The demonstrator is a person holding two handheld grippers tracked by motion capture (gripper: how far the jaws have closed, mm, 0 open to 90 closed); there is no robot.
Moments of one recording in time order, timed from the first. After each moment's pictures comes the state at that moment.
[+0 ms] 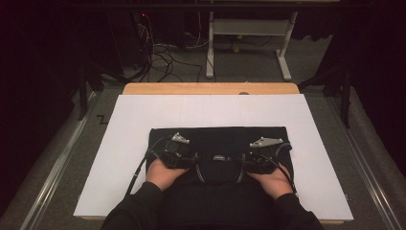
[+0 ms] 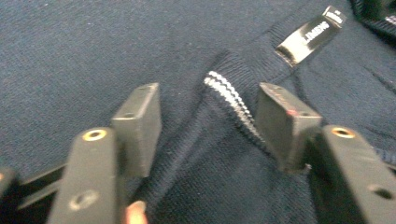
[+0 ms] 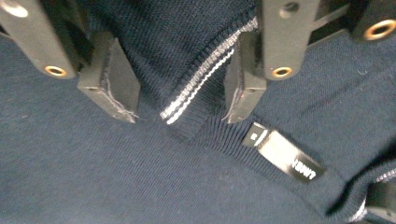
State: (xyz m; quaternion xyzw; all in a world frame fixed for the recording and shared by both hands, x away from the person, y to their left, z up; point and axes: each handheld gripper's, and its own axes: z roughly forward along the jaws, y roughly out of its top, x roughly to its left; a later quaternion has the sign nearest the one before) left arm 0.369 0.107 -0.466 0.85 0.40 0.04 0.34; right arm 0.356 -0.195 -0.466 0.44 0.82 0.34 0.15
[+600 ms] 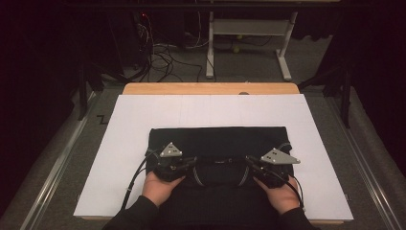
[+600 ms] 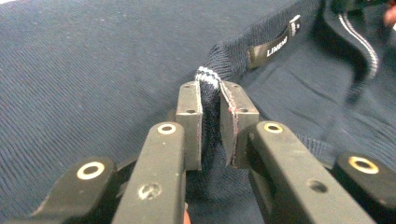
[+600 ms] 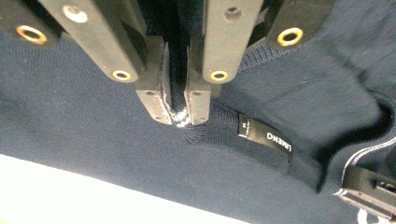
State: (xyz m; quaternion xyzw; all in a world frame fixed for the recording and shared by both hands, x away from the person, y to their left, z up) left arm 0.317 0.123 -0.463 0.82 0.38 0.06 0.43; right arm 0.306 -0.213 -0.455 0.39 0.78 0.43 0.22
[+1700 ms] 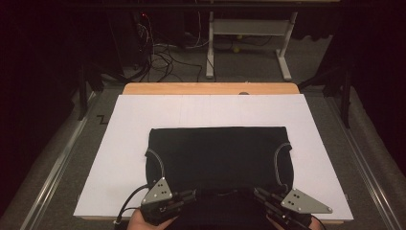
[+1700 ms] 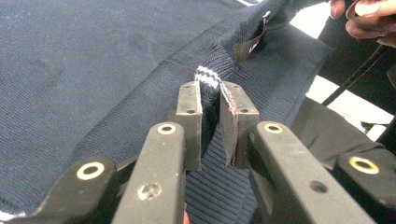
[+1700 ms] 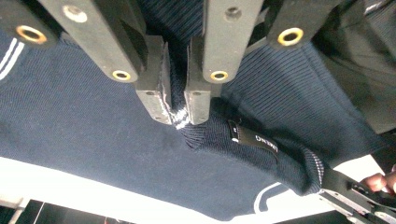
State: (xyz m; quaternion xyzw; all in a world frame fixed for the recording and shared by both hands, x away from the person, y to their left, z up) left arm 0.214 0.134 -0.446 0.83 0.30 0.05 0.48; right arm 0.200 -0.236 -0.441 0.32 0.79 0.48 0.21
